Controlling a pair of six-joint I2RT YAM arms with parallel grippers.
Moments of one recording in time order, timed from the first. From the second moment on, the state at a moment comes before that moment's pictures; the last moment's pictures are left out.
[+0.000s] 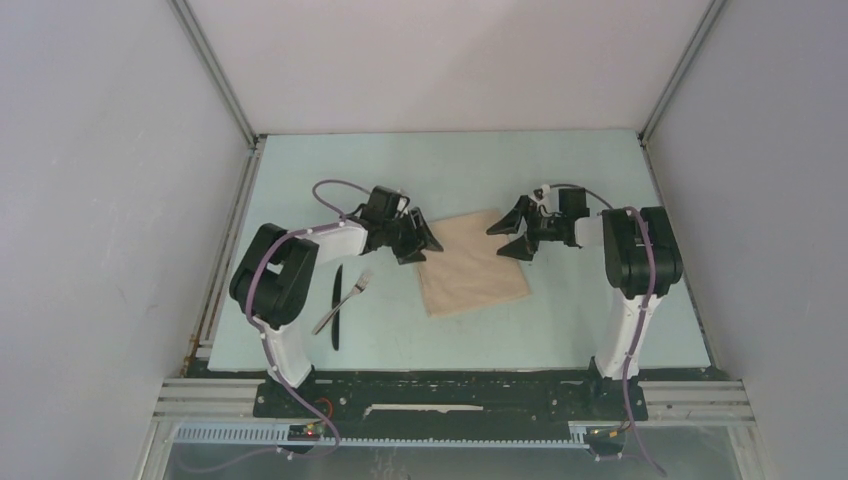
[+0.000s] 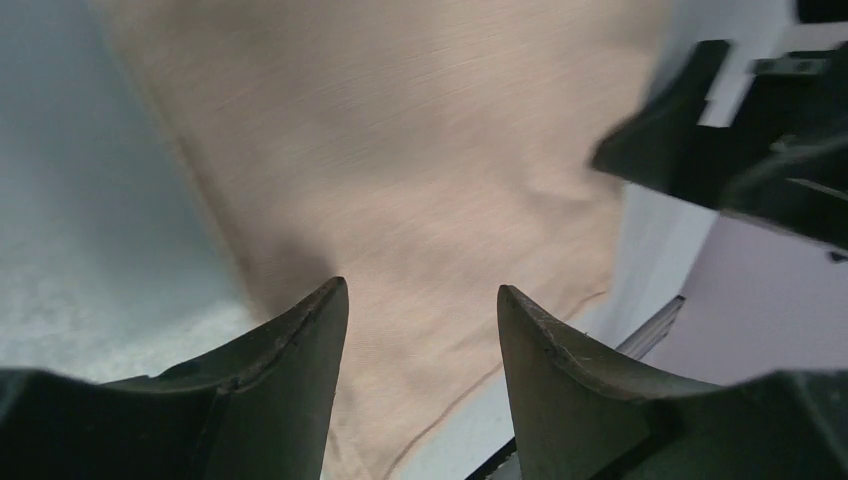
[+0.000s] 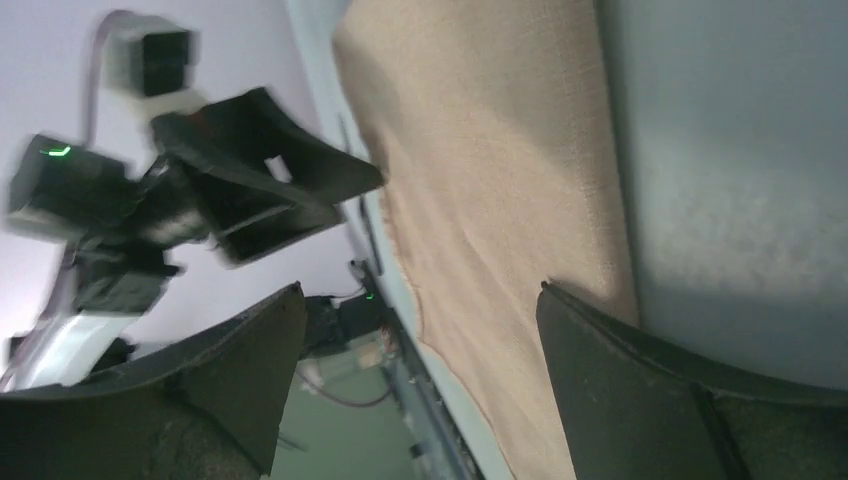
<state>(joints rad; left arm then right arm) -0.45 1.82 1.08 -0.10 0.39 -0.85 0.06 1.99 1.02 0.15 -1.03 0.77</state>
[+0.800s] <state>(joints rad) -0.63 1.65 0.95 -0.12 0.36 -0.82 0.10 1.66 0.78 -0.04 -0.92 0.62</state>
